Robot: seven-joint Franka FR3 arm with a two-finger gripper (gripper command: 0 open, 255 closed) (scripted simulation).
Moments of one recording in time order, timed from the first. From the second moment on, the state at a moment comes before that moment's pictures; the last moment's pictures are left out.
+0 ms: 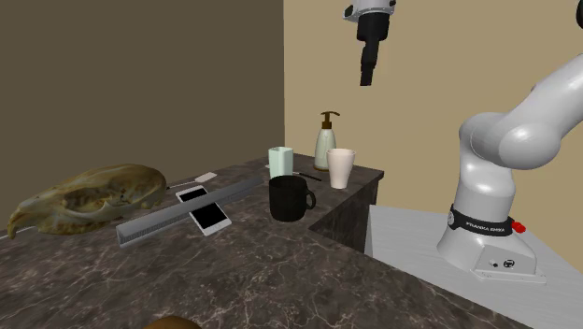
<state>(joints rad) -0.02 -0.79 -0.06 -2.31 -0.05 1.57 -0.12</state>
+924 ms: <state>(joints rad) 0.00 -0.37 -0.10 -2.21 -0.05 1.83 -0.19</state>
